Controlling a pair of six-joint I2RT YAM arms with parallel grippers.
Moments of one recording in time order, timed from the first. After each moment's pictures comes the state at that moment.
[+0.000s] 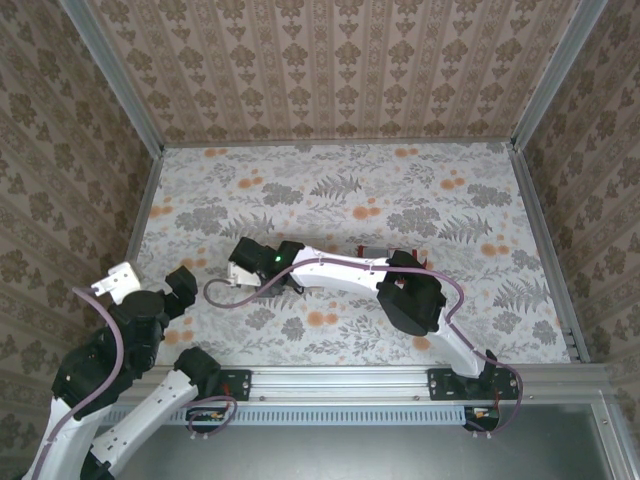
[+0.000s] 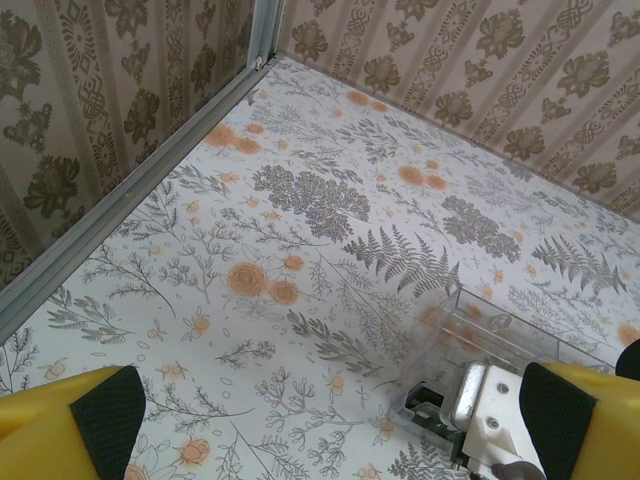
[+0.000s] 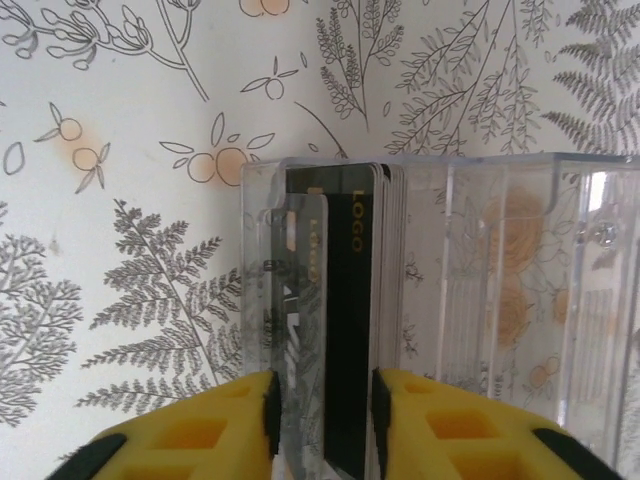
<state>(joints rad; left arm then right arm) -0.69 0.31 0.96 -1.25 -0.70 -0.77 1.09 2.24 1.89 -0.73 0.25 -0.51</state>
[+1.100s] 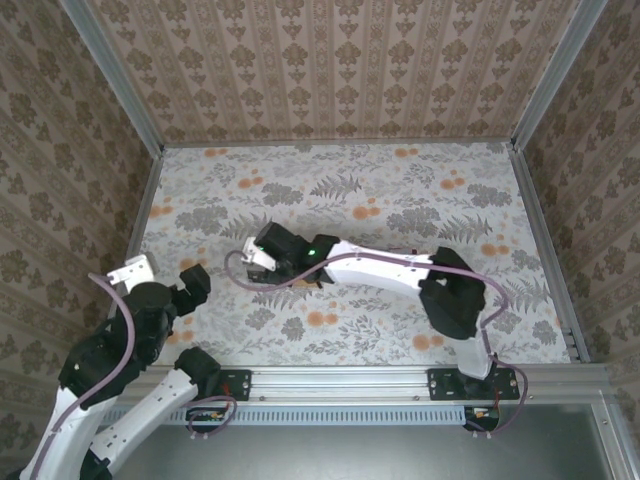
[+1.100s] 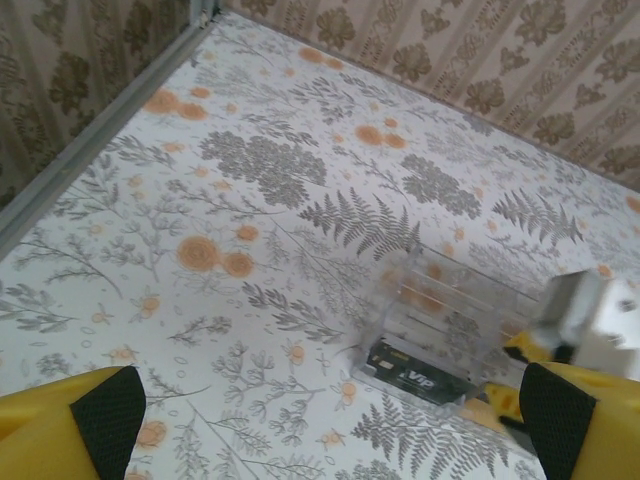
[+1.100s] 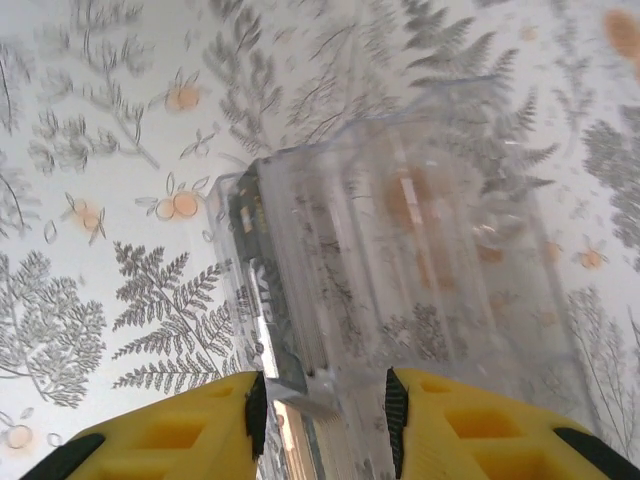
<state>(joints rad) -0.69 0.38 0.96 -1.19 -0.57 -0.75 1.03 1.94 1.55 -0.48 0.16 -0.27</state>
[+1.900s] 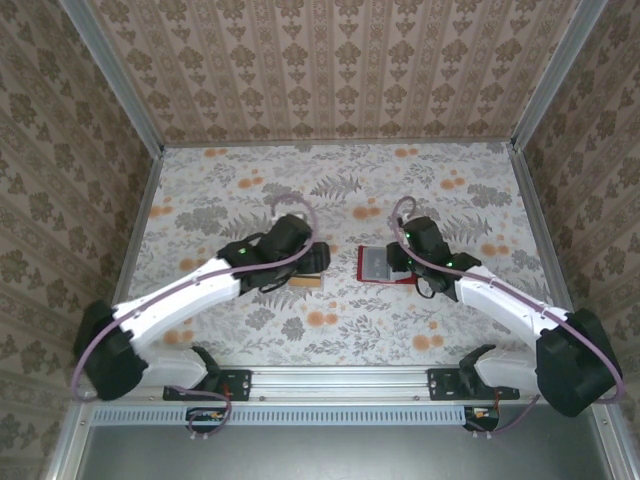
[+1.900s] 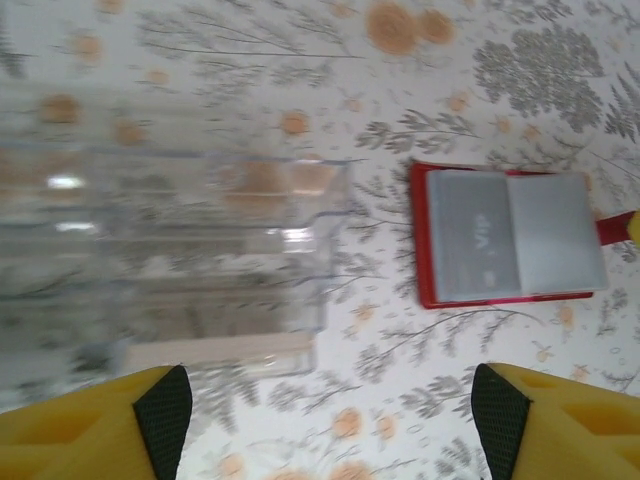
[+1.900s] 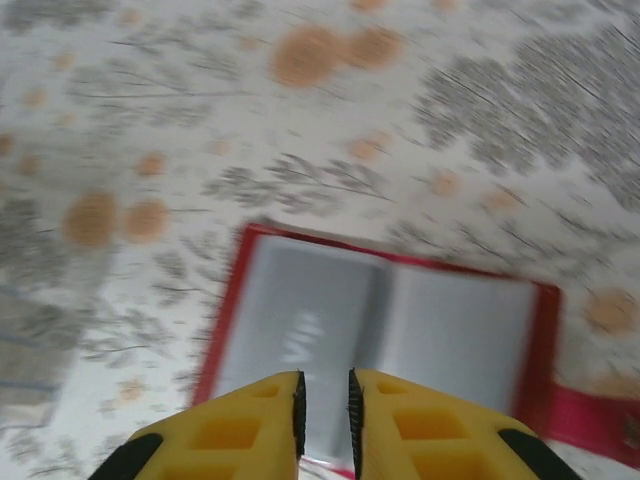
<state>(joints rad) -0.92 1.32 1.01 -0.56 -0.16 -0.74 0.45 1.21 0.66 -0.24 0.08 0.41</state>
